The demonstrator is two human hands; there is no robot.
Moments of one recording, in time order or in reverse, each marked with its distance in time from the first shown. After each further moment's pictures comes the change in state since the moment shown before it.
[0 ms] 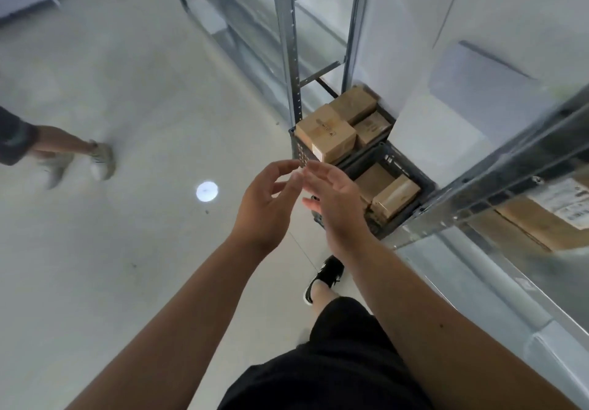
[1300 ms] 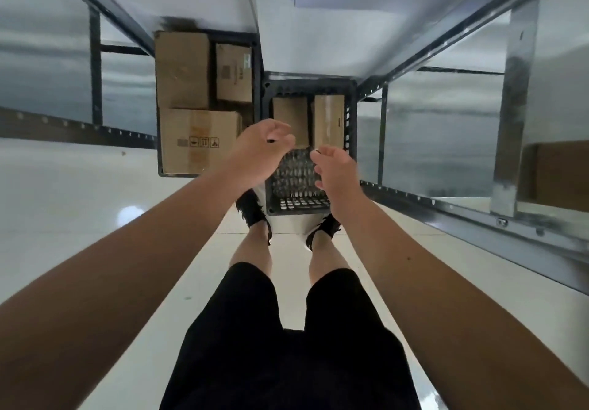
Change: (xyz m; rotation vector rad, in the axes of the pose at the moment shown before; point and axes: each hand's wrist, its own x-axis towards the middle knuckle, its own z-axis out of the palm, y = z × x) left_hand 0.490 -0.041 0.270 0.613 -1.166 -0.062; right_hand 0.377 0.057 -0.143 0.310 0.972 0.607
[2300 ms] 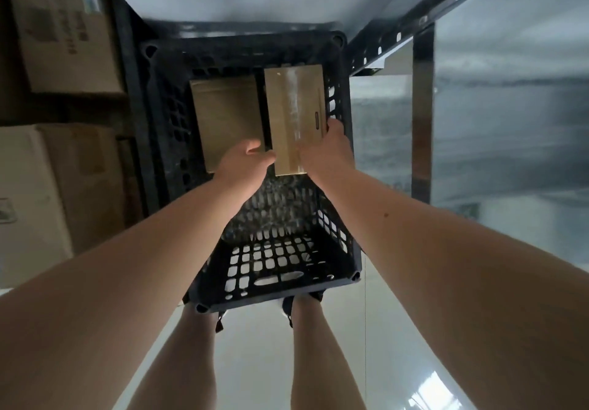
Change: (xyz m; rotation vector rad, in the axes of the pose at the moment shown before) left_hand 0.361 -0.183 0.214 -0.255 -0.044 -0.304; right_hand 0.412 0.099 -0.001 -0.447 0.180 -0.045
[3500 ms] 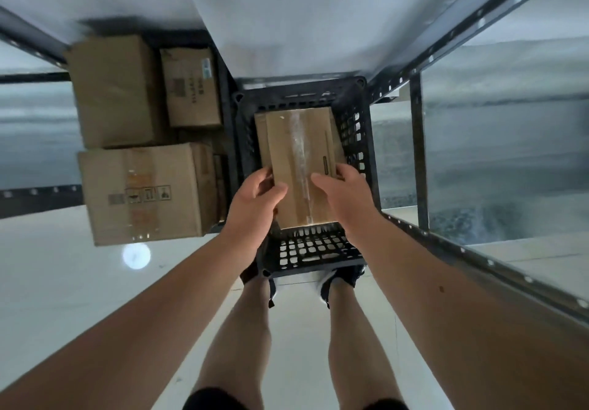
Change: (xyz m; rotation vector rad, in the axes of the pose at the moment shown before) left_hand -0.209 0.021 -0.083 -0.203 0.069 0.045; right_hand -0.198 -0.038 -0.042 0.386 -0.229 0.008
